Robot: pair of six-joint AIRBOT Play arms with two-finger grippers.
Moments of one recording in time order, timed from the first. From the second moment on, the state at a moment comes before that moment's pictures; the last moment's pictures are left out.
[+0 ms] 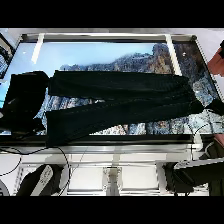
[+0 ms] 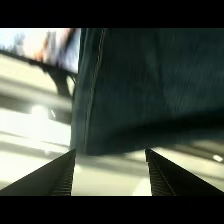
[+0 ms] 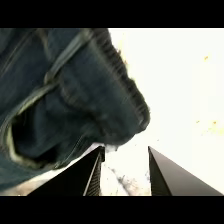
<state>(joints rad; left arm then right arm) 0.51 -0.86 0.73 1.36 -1.44 -1.45 -0.90 -1.68 1.43 -1.15 1.29 0.98</state>
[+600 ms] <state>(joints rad) 0.60 -0.87 0.59 1.42 -1.48 -1.45 -0.90 -1.68 1.43 -1.15 1.17 0.97</state>
